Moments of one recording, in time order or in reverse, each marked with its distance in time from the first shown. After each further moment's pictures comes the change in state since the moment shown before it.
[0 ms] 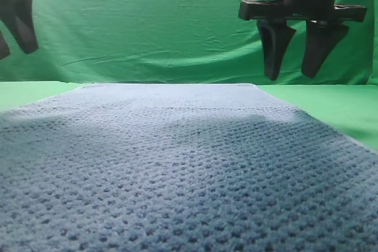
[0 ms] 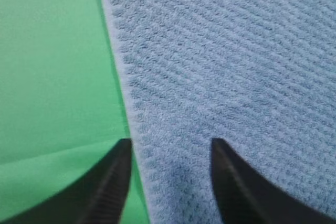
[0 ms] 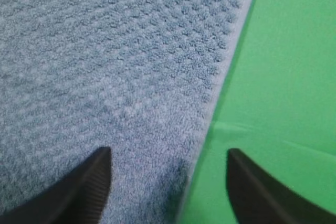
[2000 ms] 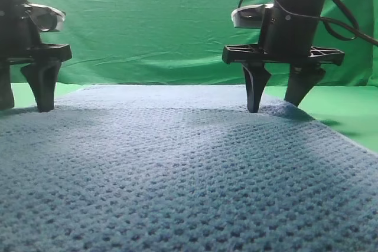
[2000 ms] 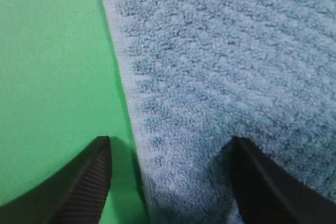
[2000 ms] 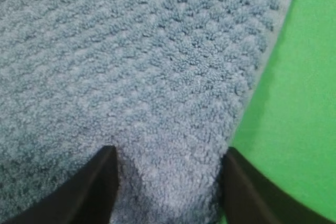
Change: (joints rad) left arm -0.095 0.283 -0.108 0.209 -0.008 -0.248; right arm 0.001 0.182 -0.049 0.013 -0.122 0.079
